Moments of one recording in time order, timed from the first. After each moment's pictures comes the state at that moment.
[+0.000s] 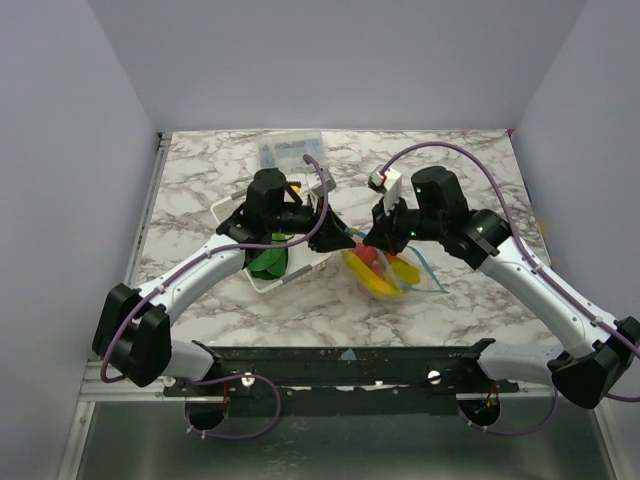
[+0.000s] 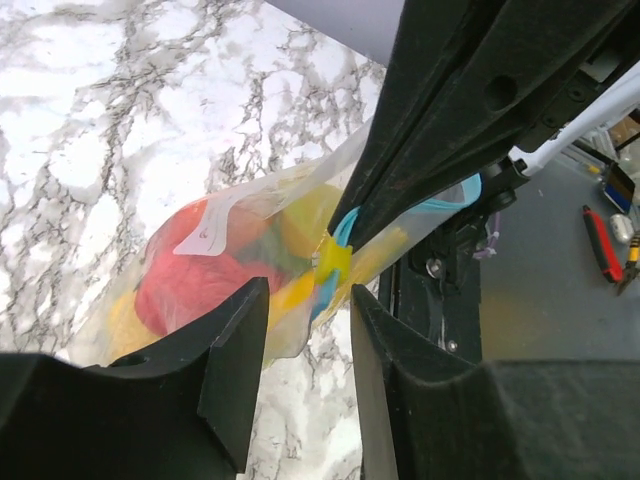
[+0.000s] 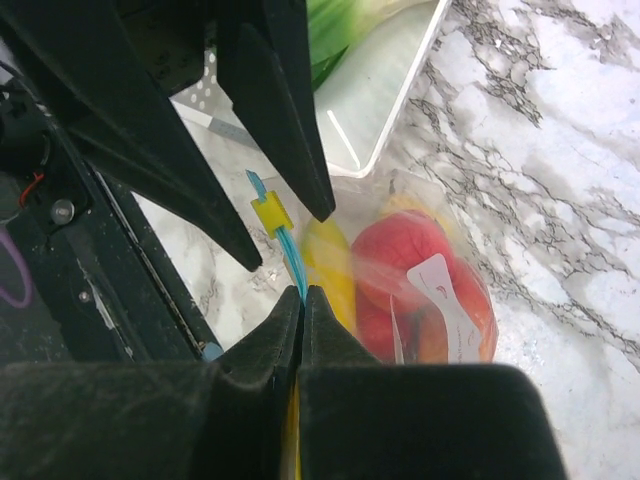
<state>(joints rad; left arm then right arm) -0.58 1.36 0.99 0.10 0.91 -0.22 0.66 1.21 1.23 -0.65 -0.36 -0.07</state>
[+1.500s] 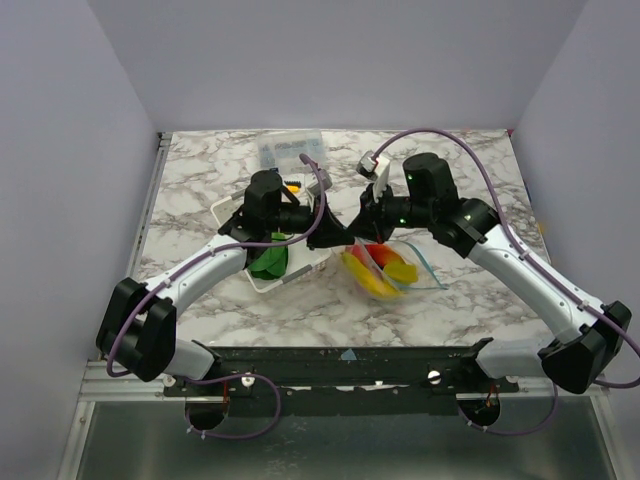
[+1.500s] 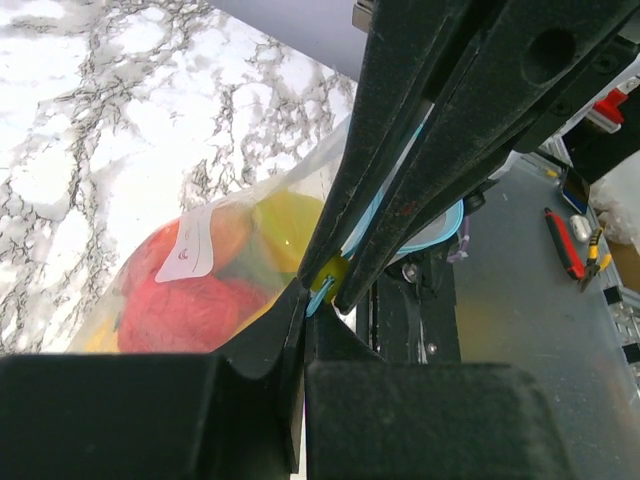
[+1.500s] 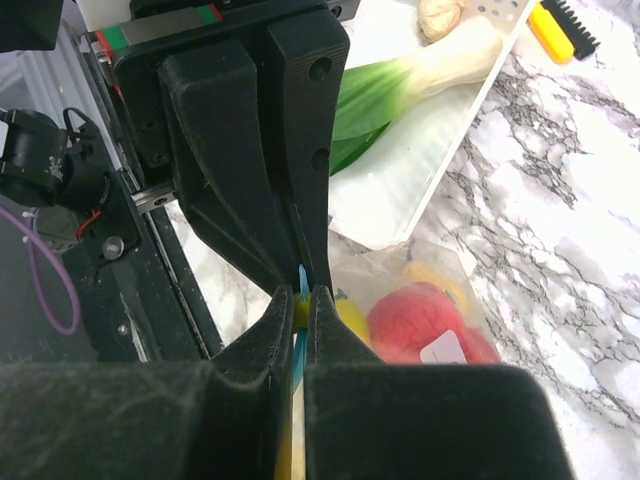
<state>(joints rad) -0.55 1.40 0.95 0.26 1.00 -0.31 0.66 1.30 1.31 -0.55 -0.47 -0.03</state>
